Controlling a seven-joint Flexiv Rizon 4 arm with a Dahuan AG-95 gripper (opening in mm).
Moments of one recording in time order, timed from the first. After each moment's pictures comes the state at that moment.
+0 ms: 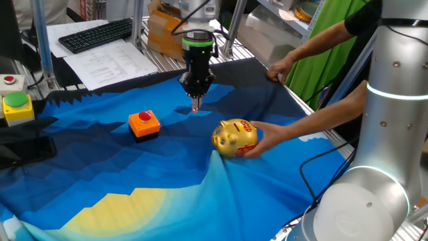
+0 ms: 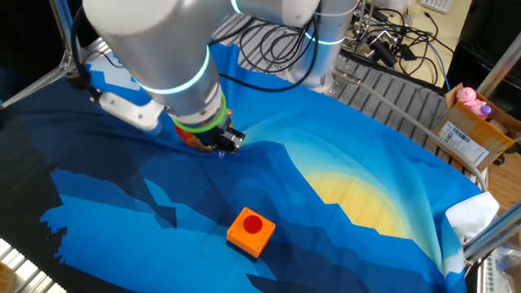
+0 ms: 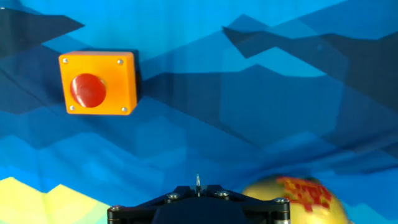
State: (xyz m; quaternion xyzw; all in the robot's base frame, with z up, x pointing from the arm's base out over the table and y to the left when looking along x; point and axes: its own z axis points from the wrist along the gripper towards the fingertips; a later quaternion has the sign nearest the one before) arm 0.521 -0.010 0.153 0.02 -0.98 -0.02 0.18
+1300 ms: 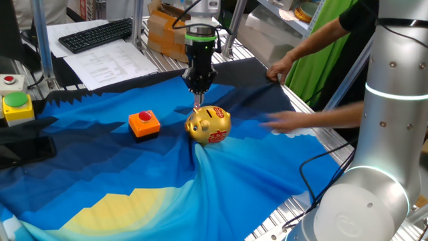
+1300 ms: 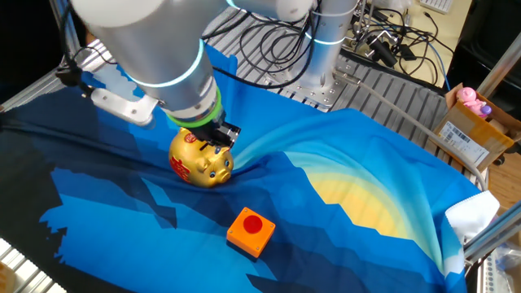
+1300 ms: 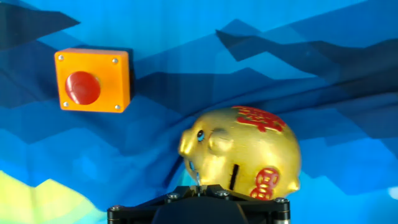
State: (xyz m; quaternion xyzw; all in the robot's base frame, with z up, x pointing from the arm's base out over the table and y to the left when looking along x) arm 0.523 -0.024 0.166 0.03 -0.98 0.01 0.18
